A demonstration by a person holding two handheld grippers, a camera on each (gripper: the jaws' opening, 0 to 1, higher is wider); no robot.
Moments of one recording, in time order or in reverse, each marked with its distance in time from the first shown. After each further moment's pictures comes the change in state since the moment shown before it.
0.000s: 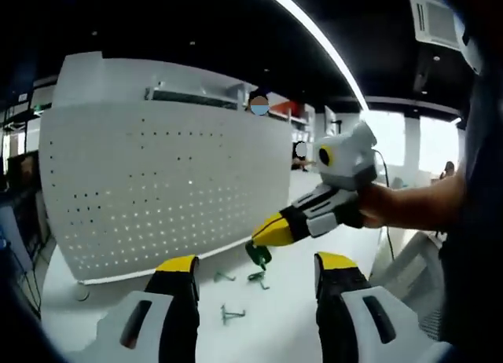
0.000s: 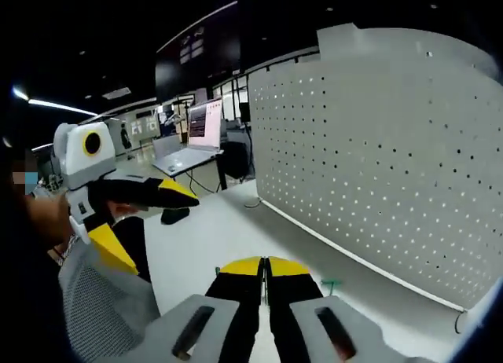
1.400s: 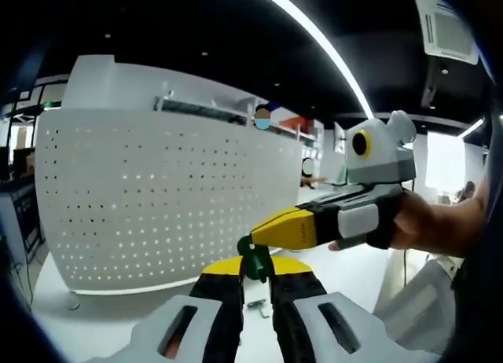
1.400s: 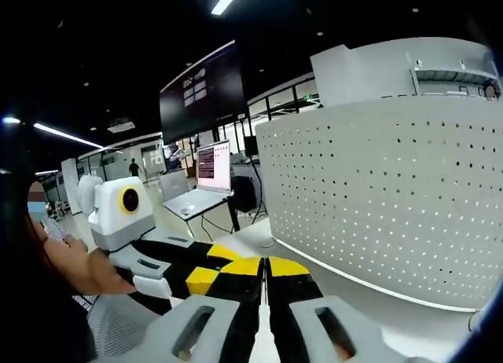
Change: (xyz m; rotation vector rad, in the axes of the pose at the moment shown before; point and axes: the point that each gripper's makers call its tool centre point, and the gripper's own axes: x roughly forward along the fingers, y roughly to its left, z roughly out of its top) left arm 0.034 -0.004 0.026 -0.023 -0.081 0.028; right arm -0.015 0.023 0.054 0.073 -0.160 0.038
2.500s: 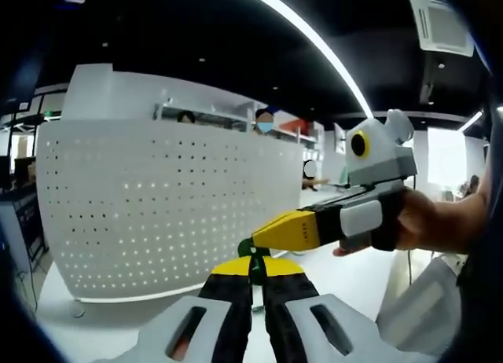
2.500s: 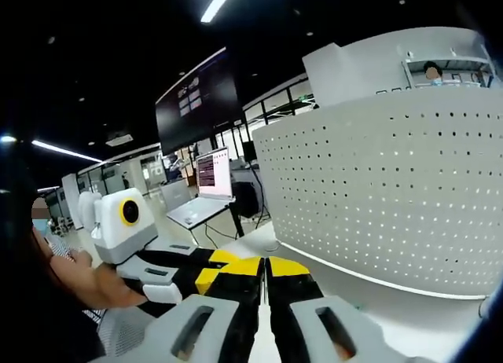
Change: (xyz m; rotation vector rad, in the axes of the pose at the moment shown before) left arm 0.001 0.001 0.005 0.035 -0.023 0.016; right arm -0.001 0.001 0.003 0.070 -0.024 0.006
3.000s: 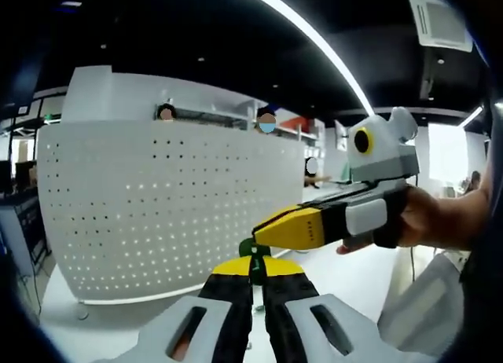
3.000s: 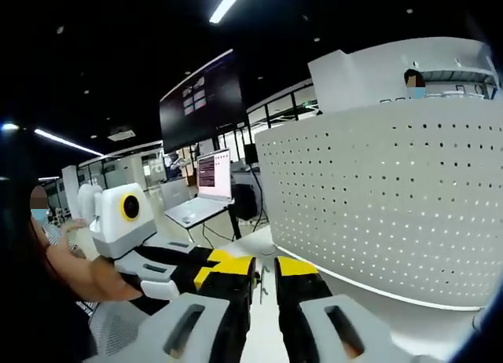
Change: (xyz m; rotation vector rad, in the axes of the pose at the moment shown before) left arm 0.000 0.004 -0.001 0.019 0.009 0.012; right arm -0.002 -0.002 0.003 -0.060 -0.024 -0.003
